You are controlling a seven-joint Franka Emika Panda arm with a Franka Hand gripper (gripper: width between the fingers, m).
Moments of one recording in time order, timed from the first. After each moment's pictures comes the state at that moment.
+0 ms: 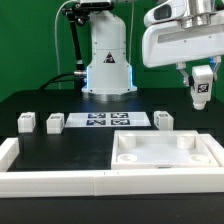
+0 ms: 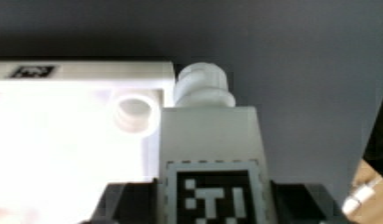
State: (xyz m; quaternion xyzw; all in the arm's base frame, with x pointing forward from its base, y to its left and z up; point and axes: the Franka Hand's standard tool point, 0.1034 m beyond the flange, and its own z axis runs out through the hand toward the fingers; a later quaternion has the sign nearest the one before) arm 0.486 0.152 0.124 -0.99 0.02 -0.15 0.07
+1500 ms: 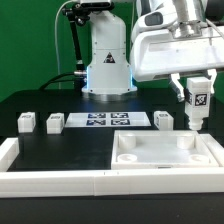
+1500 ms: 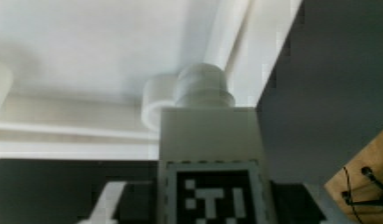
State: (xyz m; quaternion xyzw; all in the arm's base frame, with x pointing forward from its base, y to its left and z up) arm 0.558 0.116 0.110 -0.96 -0.06 -0.27 0.04
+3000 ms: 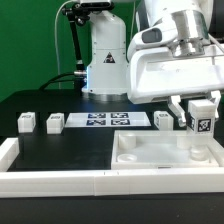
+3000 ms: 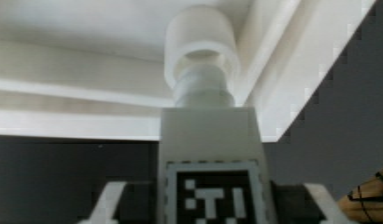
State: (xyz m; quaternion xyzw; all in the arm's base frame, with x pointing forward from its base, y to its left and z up) arm 0.606 0.108 0.081 -0.96 -0.07 -0.27 0.04
